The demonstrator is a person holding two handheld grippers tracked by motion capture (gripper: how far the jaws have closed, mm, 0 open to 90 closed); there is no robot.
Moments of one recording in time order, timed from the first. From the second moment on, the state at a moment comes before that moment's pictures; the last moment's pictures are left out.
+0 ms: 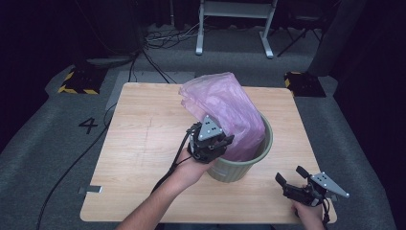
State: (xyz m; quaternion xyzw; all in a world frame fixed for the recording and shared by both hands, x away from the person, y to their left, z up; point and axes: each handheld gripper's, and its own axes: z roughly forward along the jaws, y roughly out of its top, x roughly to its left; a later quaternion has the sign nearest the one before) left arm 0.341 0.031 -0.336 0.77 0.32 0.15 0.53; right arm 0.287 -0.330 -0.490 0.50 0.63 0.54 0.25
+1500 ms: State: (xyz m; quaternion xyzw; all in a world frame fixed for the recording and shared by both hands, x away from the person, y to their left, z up) left arm 0.335 0.001 -0.331 0.81 0.24 0.13 0.52; right arm 0.357 -0.204 -0.304 0.33 0.75 0.55 0.16
